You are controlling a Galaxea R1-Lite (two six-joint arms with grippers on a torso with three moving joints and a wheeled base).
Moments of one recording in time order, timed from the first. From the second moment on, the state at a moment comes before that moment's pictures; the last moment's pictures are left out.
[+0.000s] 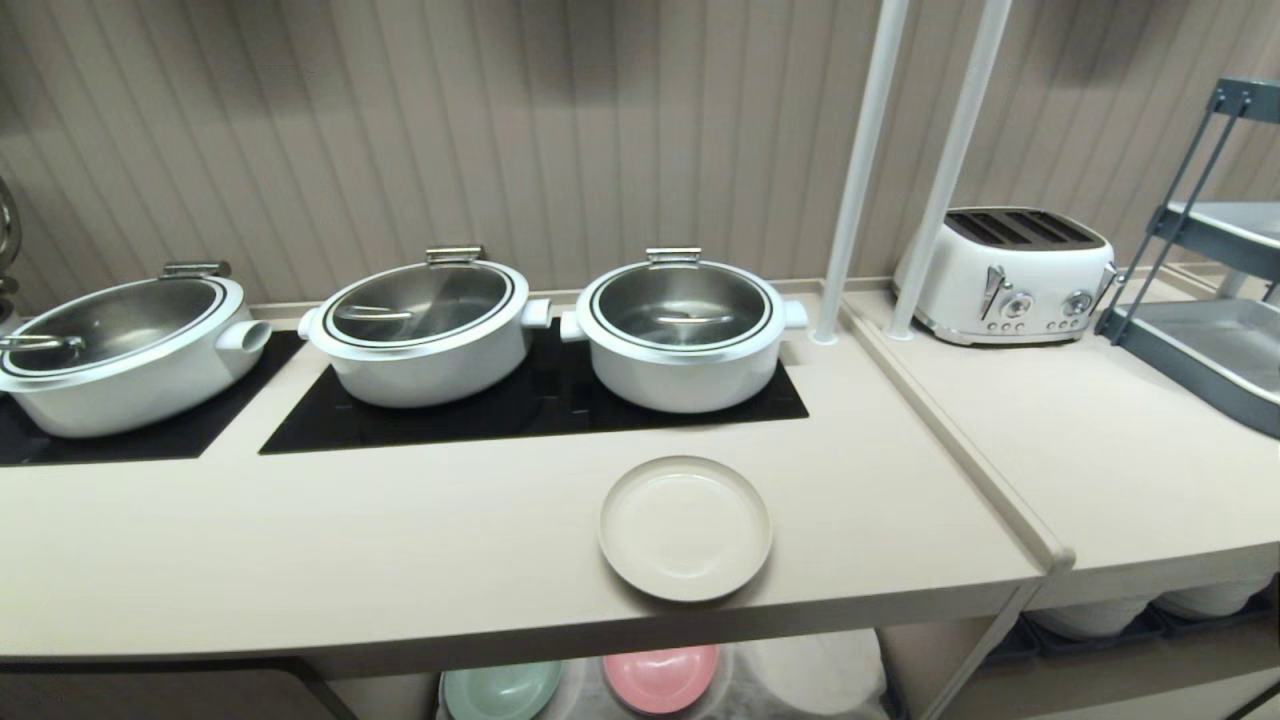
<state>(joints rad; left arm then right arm) 0.00 0.00 0.00 -0.01 -0.04 0.07 0.00 0.00 0.00 -0.01 -0.04 0.06</state>
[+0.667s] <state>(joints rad) 0.00 0.00 0.00 -0.01 -0.04 0.07 0.00 0.00 0.00 -0.01 -0.04 0.06</state>
